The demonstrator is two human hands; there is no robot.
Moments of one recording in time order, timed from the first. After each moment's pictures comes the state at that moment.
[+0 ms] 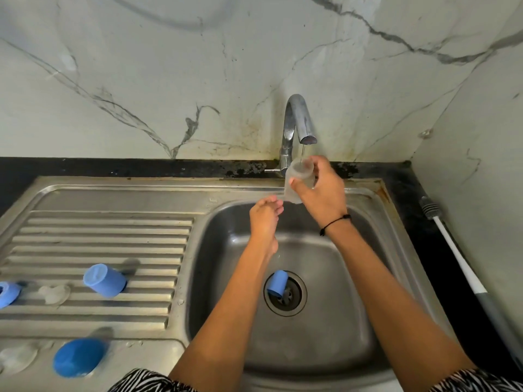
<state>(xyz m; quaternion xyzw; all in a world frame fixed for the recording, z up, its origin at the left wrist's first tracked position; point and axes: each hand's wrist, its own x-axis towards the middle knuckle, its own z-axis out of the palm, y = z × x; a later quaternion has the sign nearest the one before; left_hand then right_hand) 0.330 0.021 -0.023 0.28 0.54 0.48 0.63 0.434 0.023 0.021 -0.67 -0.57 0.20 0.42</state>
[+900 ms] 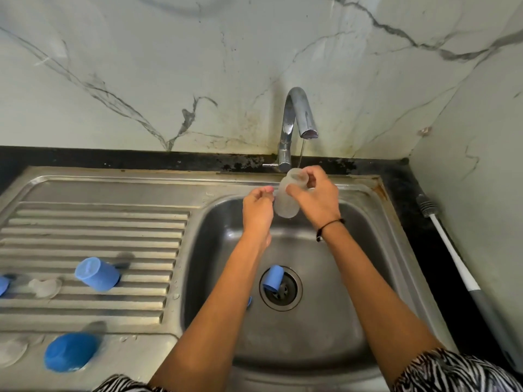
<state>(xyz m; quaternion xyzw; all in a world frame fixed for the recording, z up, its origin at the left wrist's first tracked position) 0.323 0.020 -0.013 0.34 0.57 0.49 0.57 0.428 0.020 0.004 -0.70 -0.52 0.25 0.42</state>
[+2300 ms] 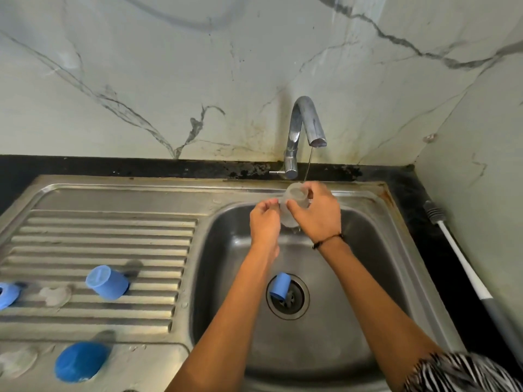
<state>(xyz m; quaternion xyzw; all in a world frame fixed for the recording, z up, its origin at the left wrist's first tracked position) 0.322 0.012 -0.013 0.31 0.58 0.49 0.57 0.419 0.018 -0.020 -0.70 -0.59 0.13 0.37</state>
